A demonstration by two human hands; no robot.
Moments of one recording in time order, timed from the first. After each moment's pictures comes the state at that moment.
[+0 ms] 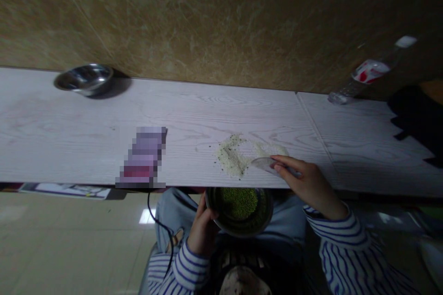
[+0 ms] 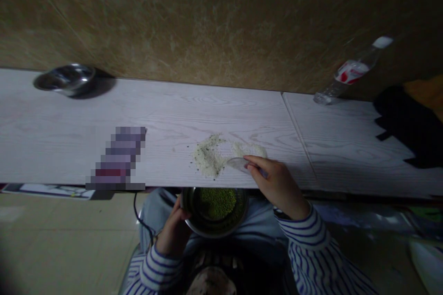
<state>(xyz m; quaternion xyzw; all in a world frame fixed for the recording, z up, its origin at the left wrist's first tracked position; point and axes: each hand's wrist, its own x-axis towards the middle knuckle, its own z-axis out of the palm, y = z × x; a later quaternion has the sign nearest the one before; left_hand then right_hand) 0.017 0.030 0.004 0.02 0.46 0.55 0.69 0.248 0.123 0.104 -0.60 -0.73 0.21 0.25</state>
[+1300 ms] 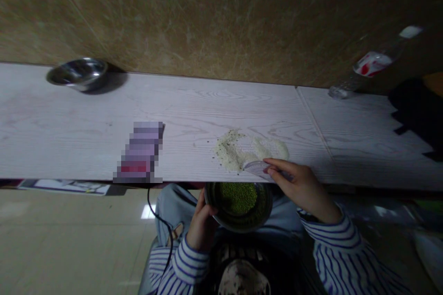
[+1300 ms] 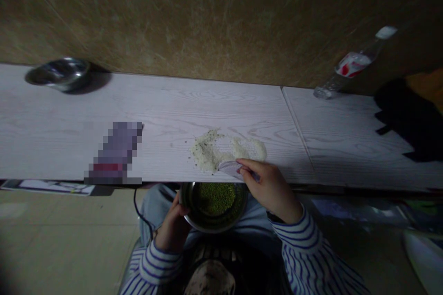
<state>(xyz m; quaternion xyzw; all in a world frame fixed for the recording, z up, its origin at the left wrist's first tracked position) 0.016 0.027 0.004 0.04 0.45 0.55 0.70 0.236 0.107 0.101 -0.58 -0.74 0.23 0.24</state>
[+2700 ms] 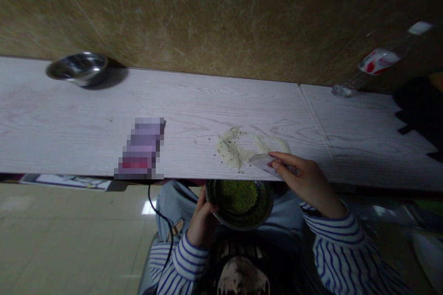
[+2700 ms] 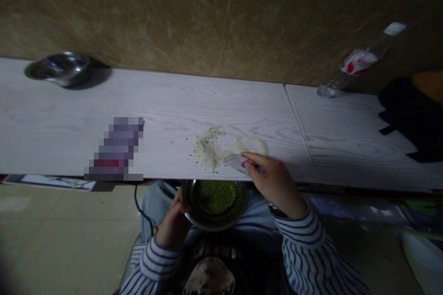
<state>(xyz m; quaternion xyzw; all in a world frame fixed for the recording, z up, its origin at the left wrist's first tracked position) 0.016 0.026 0.006 0.05 0.47 0.54 0.70 0.241 0.113 0.105 -0.62 -0.72 0.22 0.23</state>
